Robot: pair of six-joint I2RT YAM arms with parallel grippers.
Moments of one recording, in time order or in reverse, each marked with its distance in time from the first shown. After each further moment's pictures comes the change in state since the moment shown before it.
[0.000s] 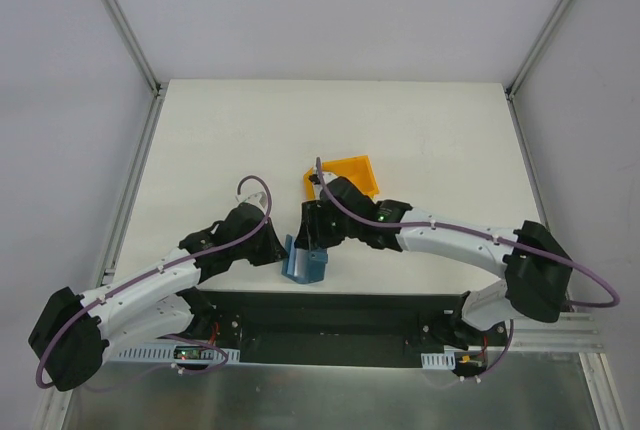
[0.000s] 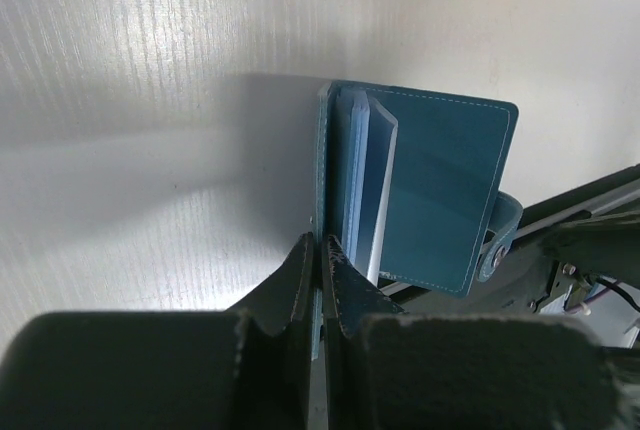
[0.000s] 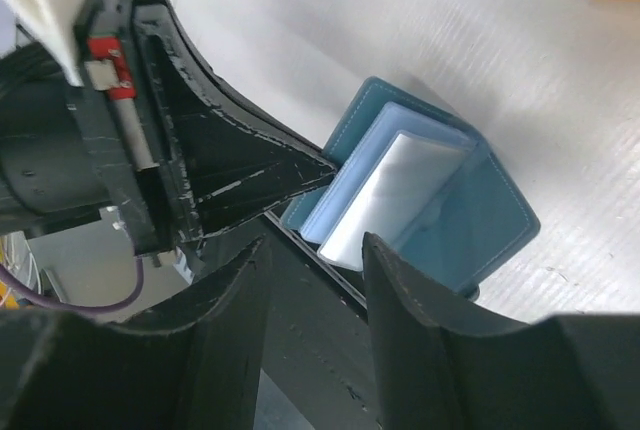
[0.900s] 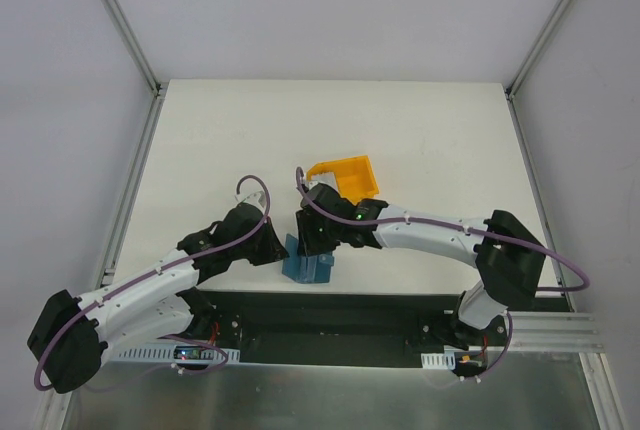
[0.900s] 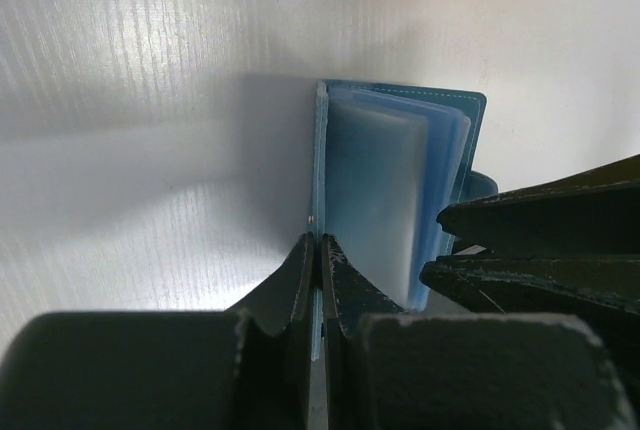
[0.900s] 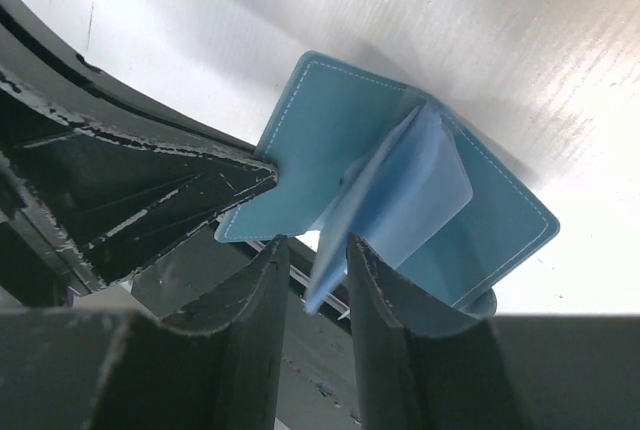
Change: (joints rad) left arm 0.000 -0.019 0.000 0.000 -0.001 0.000; right arm 0.045 0.170 0.105 -0.135 0.059 -0.016
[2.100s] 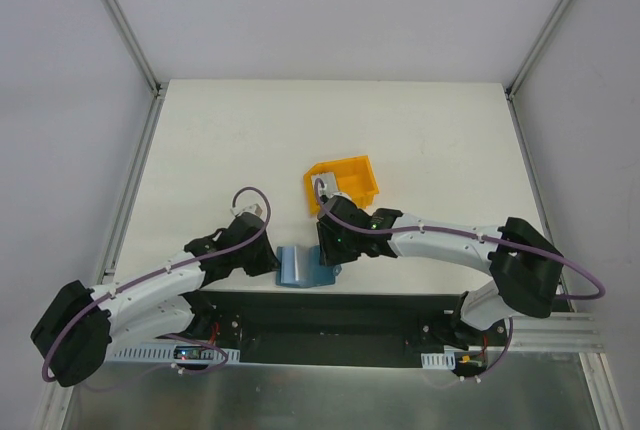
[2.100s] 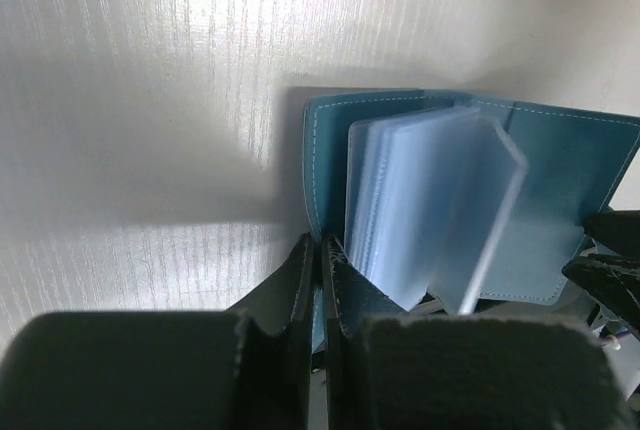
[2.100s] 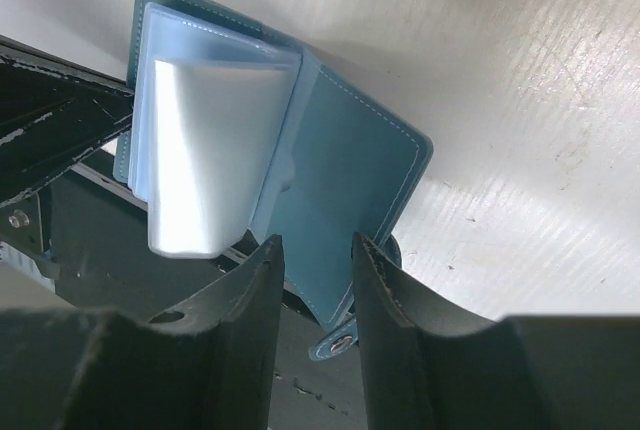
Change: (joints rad) left arm 0.000 0.053 -0.090 0.010 -0.036 -0.076; right arm -0.013 -0.097 -0.162 -0.052 0.061 0.046
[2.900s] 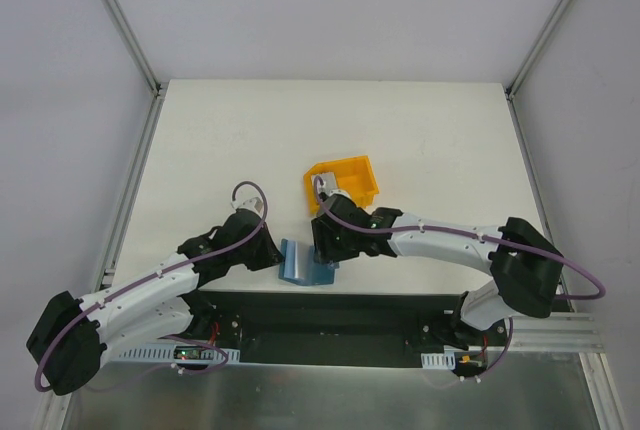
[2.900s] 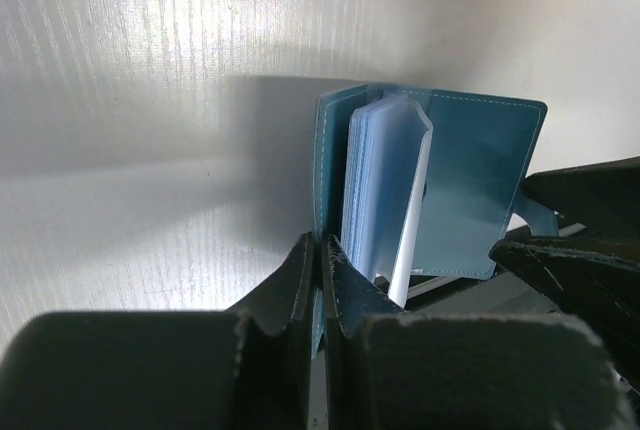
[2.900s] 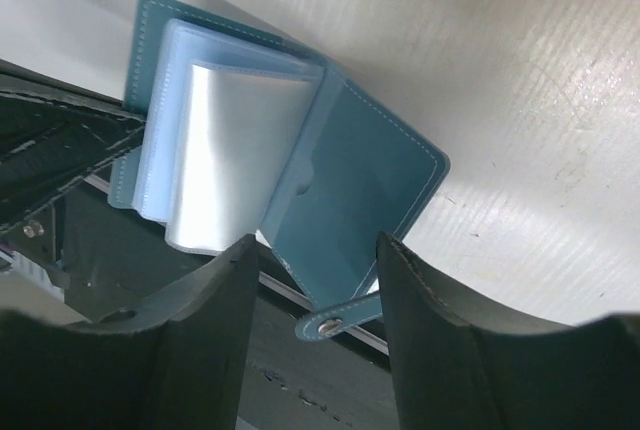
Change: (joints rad) left arm 0.000 -0.067 0.036 -0.009 0.010 0.032; right arm 0.000 0.000 0.005 0.022 0.019 -0.004
